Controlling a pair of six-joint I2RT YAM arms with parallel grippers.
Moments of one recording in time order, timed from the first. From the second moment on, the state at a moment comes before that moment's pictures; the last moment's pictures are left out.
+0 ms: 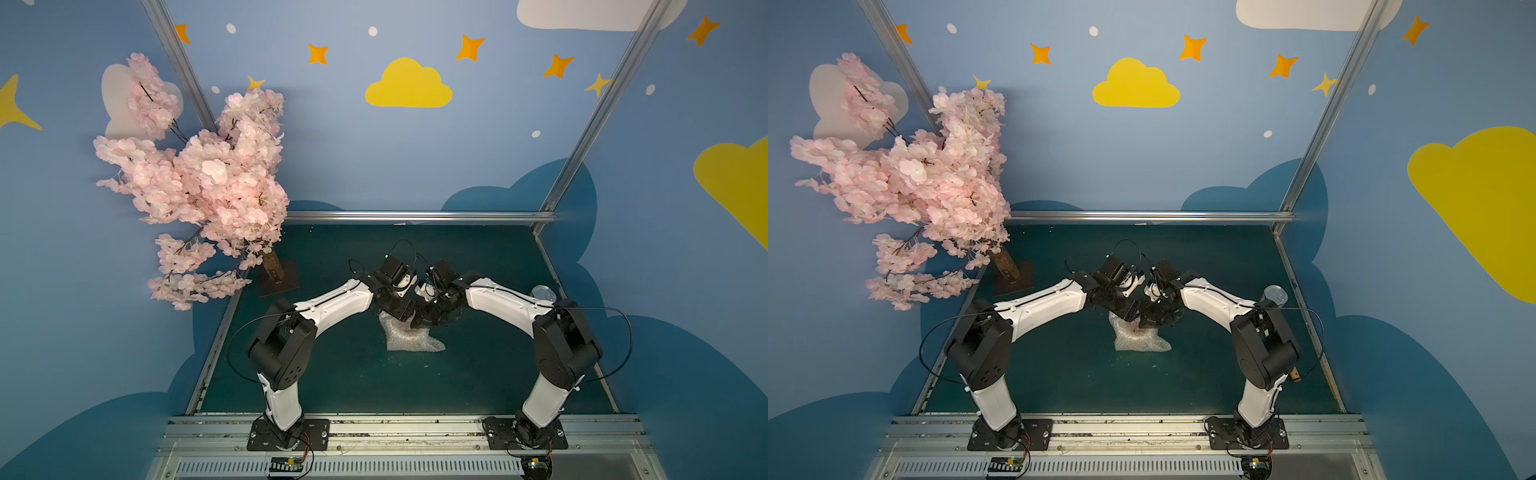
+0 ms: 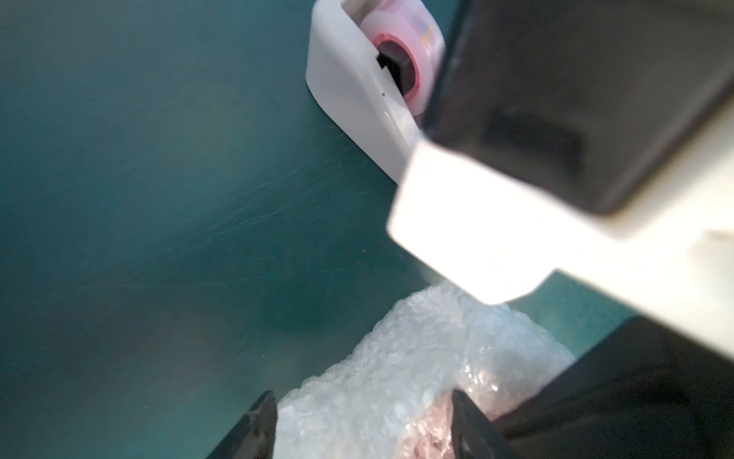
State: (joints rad) left arm -0.67 1.80 1.31 -0.58 0.15 -0.09; right arm 0.65 1.76 1.23 -0.72 -0.54 0.61
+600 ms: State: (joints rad) left arm -0.67 1.61 1.31 -0.52 -0.03 -0.11; right arm 0.64 1.62 1.26 -0.84 -0.53 0.61
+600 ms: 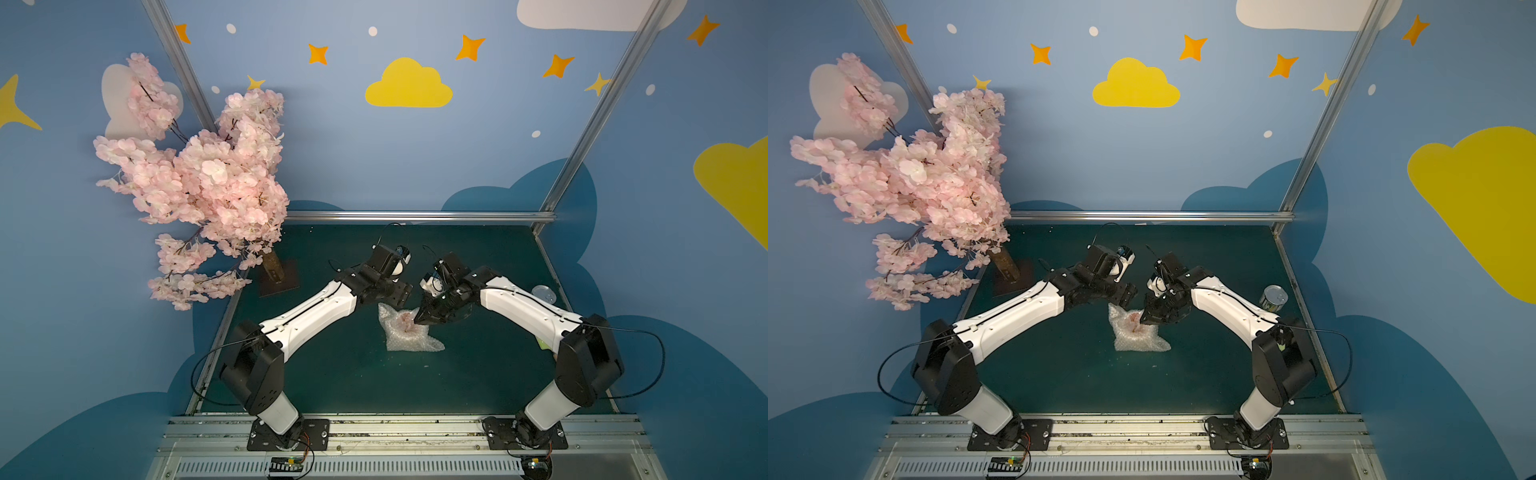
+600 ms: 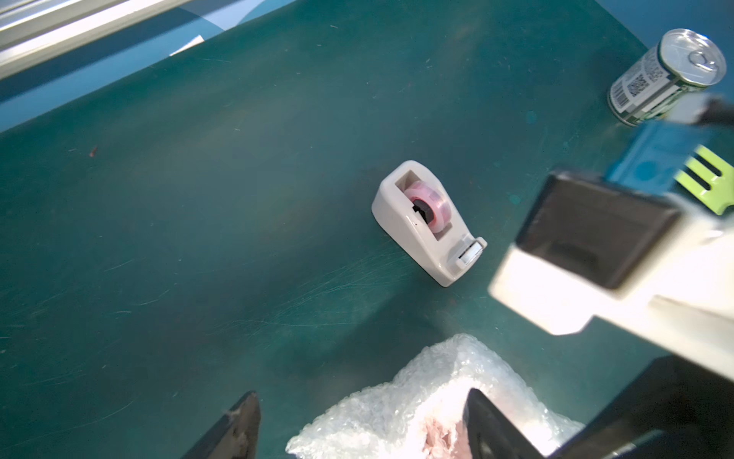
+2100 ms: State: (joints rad) left arm -0.09 1.38 0.39 0.51 -0.30 -0.06; right arm 0.10 1.45 0.56 0.24 0.13 -0.01
